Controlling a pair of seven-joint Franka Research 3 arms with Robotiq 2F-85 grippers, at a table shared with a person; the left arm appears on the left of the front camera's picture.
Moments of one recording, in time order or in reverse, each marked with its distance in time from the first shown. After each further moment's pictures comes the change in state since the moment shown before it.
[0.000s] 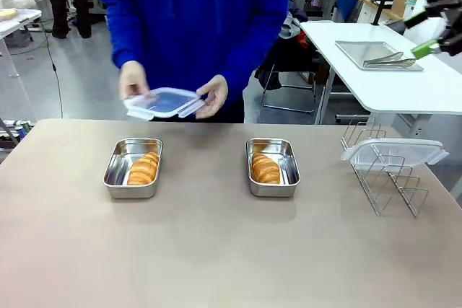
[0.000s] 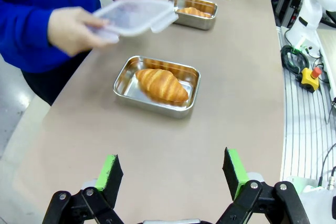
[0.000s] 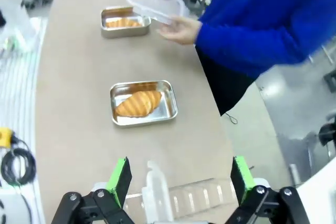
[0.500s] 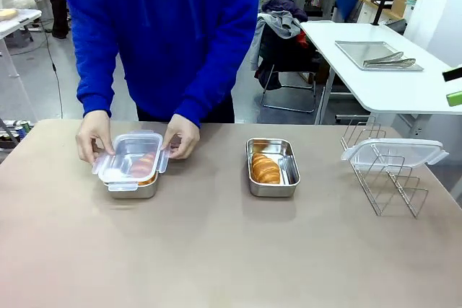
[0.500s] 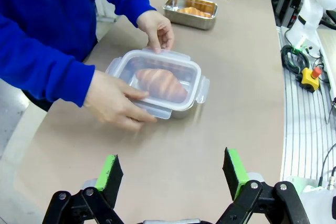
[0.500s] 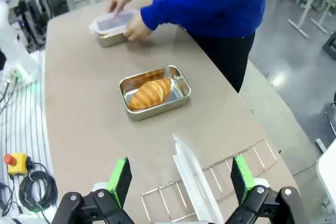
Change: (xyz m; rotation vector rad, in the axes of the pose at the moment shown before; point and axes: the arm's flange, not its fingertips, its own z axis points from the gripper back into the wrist) left arm 0.000 0.000 0.000 0.000 0.000 0.000; right arm -0.102 0.048 0.010 -0.036 -0.096 -0.224
